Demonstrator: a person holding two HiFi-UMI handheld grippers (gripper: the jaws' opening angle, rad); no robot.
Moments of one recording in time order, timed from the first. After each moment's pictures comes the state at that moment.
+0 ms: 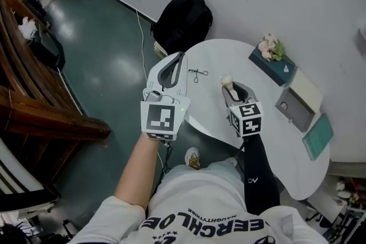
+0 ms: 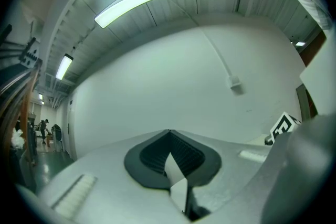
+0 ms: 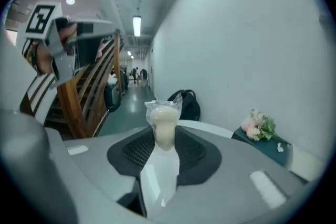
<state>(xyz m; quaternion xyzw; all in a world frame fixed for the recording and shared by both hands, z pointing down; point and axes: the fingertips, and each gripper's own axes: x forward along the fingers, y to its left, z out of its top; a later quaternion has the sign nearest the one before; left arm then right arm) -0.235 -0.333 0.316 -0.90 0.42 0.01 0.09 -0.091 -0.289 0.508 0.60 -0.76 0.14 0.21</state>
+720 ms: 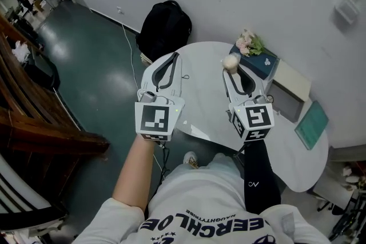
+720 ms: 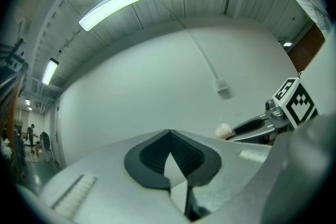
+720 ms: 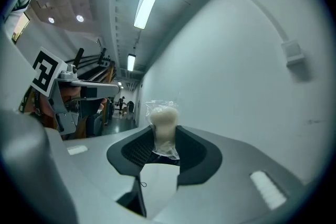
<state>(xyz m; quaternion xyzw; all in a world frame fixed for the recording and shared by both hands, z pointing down) -0.160 -0.307 0.280 -0.92 0.37 0.01 0.12 -0.028 -0.258 0.351 0.67 -0.74 0.00 0.06</state>
